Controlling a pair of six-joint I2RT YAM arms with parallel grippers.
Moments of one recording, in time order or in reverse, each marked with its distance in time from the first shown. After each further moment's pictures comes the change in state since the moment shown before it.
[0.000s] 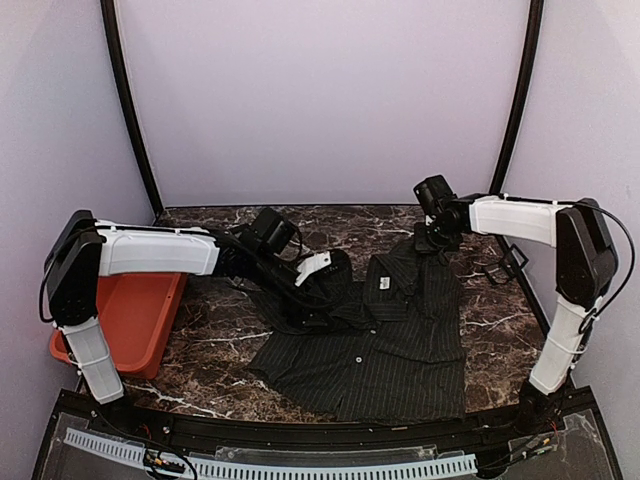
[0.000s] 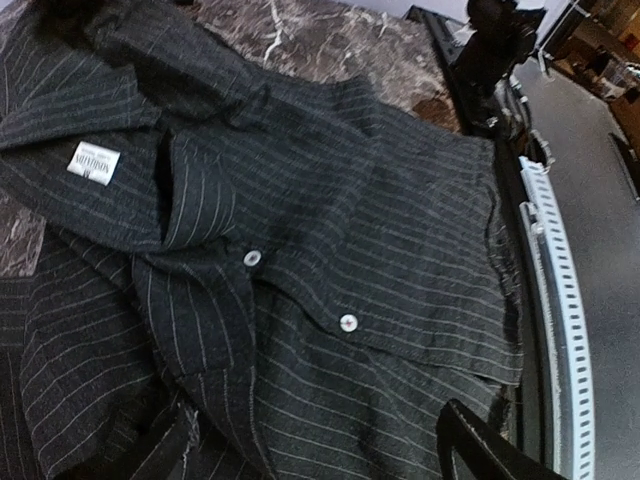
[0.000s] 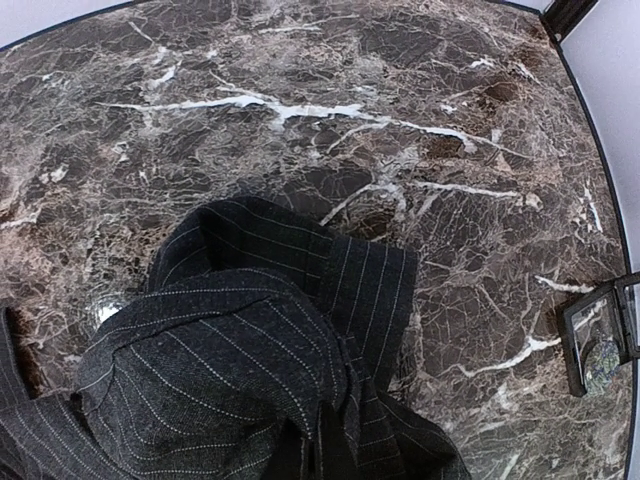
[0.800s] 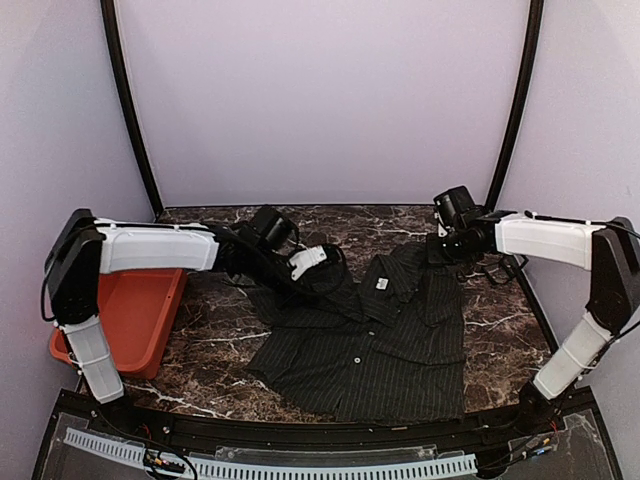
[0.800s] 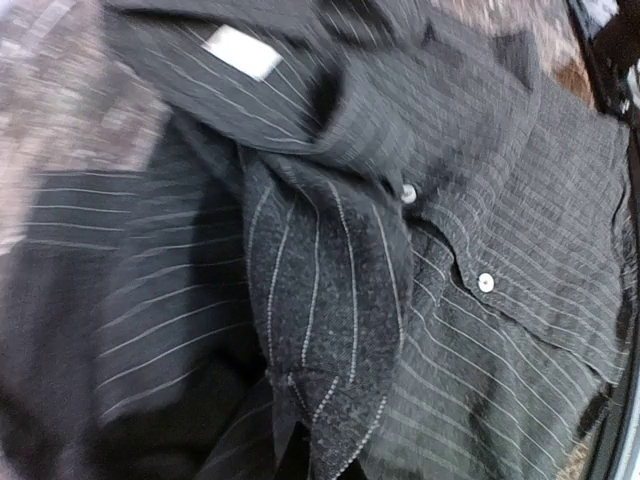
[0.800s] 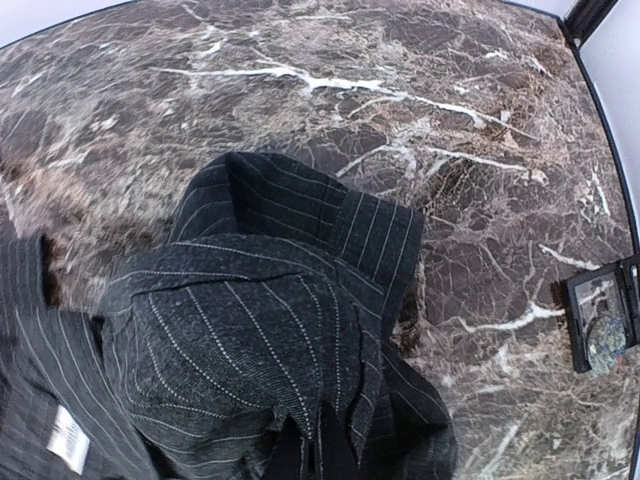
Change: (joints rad) left arm 0.007 0.056 0.037 -0.056 -0.299 -0.047; right arm -0.010 -0.211 -0.237 0.112 -0.092 -0.060
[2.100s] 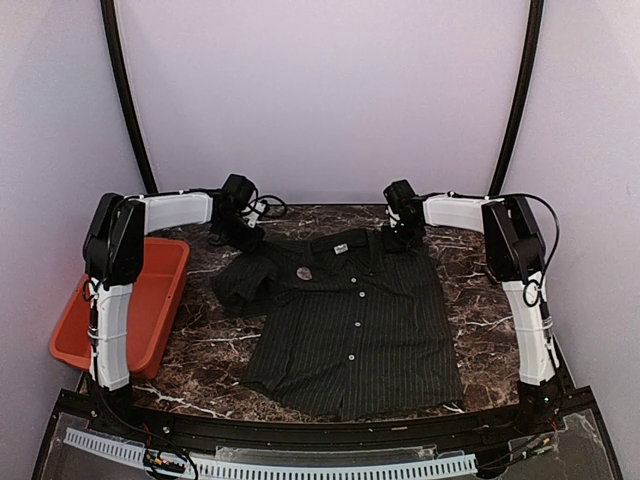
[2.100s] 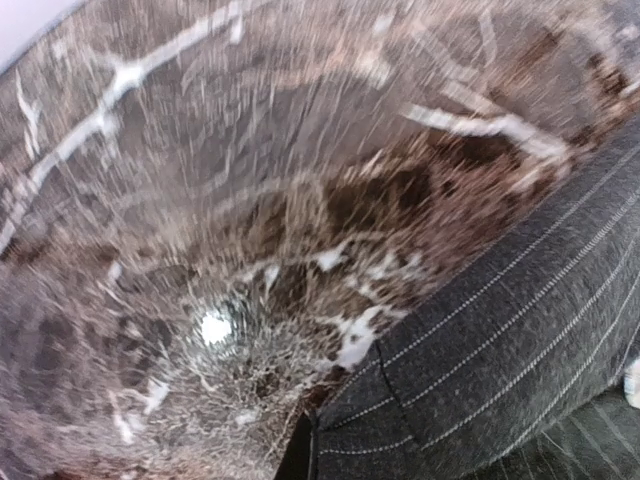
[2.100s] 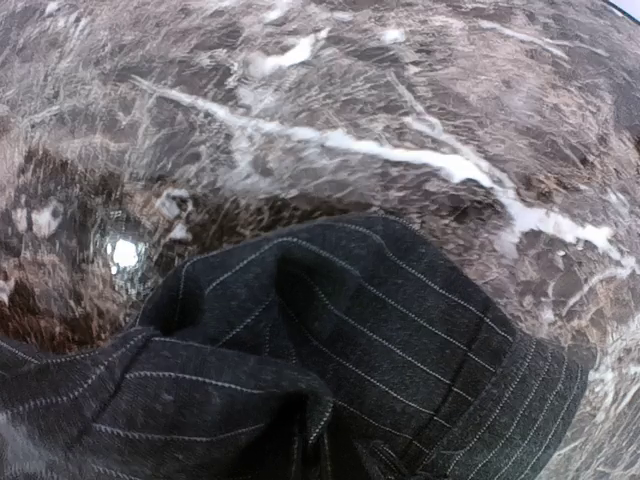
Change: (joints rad) left arm 0.406 0.314 0.413 -0.178 -0.386 -0.262; right arm -0.019 0.732 0.758 -0.174 -0.106 -0.111
